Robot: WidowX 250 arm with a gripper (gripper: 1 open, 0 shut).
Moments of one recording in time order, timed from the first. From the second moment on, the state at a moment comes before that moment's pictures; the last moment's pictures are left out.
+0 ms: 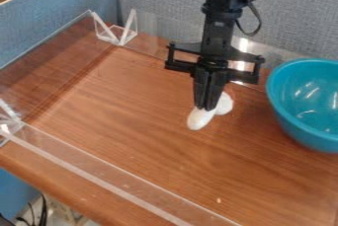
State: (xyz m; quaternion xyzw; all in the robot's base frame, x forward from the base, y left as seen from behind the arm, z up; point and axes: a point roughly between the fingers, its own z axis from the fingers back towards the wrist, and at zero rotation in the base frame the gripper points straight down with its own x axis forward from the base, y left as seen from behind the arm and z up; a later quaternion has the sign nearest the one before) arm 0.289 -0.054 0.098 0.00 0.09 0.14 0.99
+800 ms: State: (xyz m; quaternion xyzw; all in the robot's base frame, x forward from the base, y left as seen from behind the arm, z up) arm 0.297 -0.046 0.075 0.00 0.09 0.11 0.99
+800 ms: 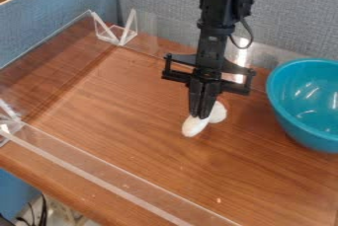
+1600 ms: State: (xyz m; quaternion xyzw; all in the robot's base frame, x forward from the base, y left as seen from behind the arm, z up) arm 0.305 -0.048 0.050 0.01 0.10 -0.02 0.99
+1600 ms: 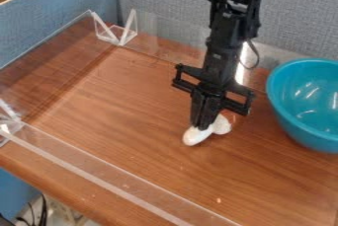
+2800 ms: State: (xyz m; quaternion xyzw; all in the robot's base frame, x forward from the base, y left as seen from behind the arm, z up) arm 0.316 -0.029 0.041 0.00 0.08 0.07 0.99
